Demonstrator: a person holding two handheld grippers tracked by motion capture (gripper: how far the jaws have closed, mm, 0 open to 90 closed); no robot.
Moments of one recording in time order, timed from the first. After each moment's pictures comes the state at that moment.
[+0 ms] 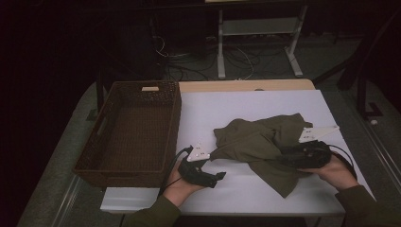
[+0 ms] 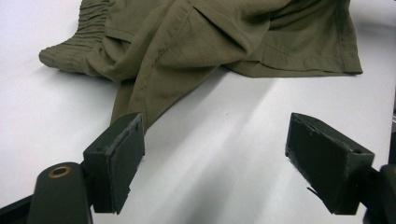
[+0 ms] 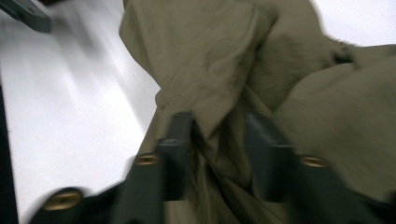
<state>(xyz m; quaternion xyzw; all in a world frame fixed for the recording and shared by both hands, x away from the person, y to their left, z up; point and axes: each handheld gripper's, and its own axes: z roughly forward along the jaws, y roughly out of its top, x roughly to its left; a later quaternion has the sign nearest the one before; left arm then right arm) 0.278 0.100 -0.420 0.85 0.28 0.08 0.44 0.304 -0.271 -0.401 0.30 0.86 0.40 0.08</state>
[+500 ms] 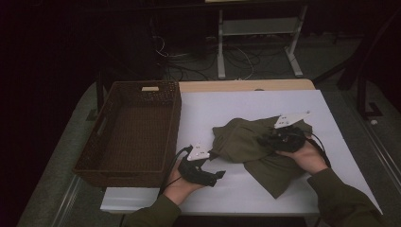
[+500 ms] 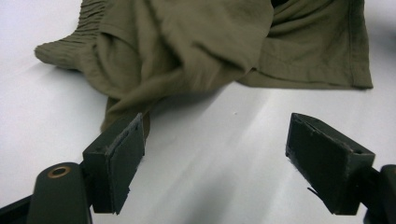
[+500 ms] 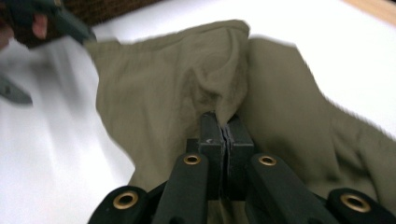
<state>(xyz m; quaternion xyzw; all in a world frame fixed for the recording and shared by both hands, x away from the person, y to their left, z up) 0.284 0.101 -0.424 0.85 0.28 0.09 0.44 0.347 -0.217 -0.391 0.28 0.86 0.41 0.09</state>
